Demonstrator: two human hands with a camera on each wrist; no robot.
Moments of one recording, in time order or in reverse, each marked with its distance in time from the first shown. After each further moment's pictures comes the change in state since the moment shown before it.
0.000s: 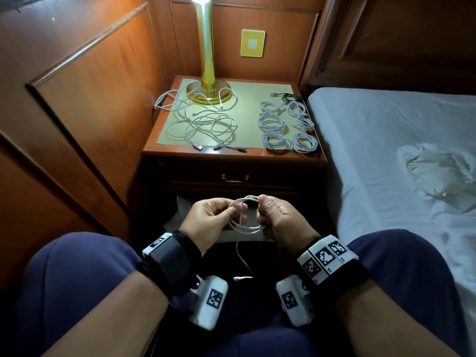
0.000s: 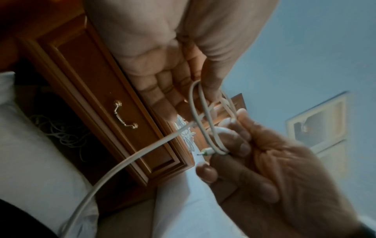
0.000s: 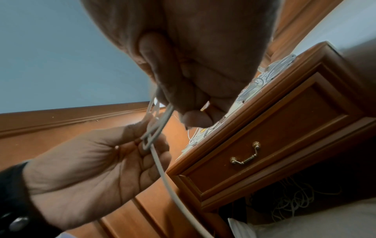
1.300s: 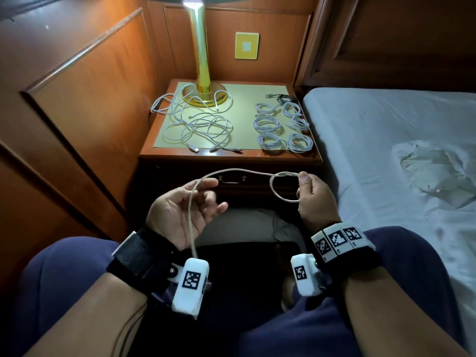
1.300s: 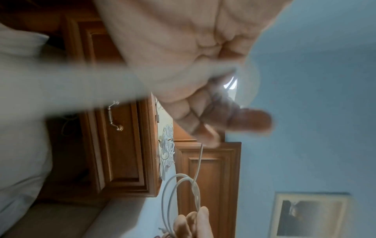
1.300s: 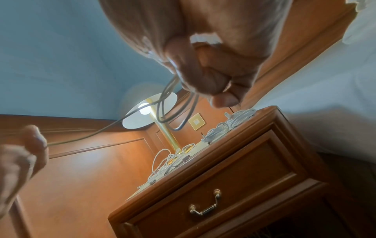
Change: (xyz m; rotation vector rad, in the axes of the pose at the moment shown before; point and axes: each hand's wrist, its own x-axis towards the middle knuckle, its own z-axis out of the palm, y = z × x) left_hand 0.003 0.029 -0.036 -0.729 -0.210 -0.057; right_hand 0.016 -0.002 -0.062 -0.540 0.641 -0.181
